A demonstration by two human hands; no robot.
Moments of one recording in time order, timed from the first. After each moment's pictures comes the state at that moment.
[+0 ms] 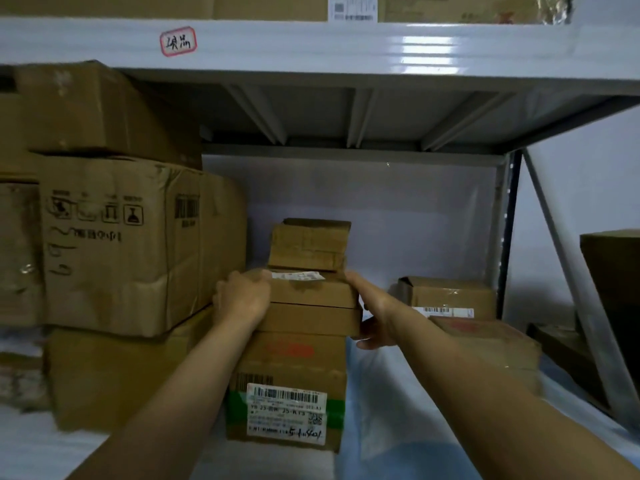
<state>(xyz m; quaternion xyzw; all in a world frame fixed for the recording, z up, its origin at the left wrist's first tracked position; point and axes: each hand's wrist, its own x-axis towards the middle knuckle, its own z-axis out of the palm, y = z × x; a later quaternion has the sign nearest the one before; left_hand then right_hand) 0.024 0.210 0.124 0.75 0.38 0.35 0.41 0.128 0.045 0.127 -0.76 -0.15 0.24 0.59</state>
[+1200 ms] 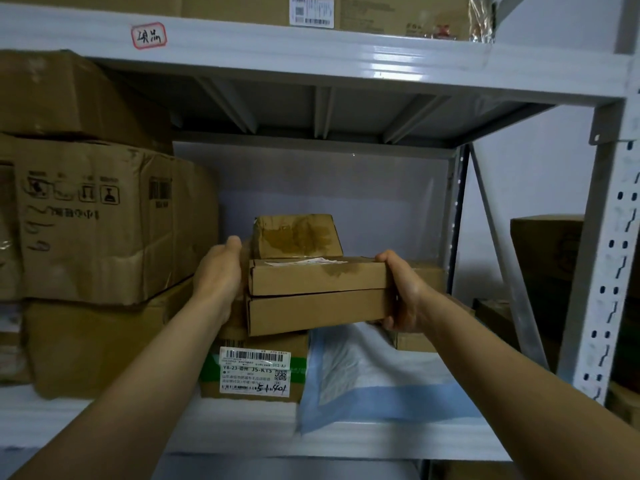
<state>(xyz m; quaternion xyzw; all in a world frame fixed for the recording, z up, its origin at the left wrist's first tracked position) -0.003 0.167 0.129 0.66 0.24 0.41 0.58 0.104 -0.051 0.129 -0.71 -0.11 0.20 0.67</state>
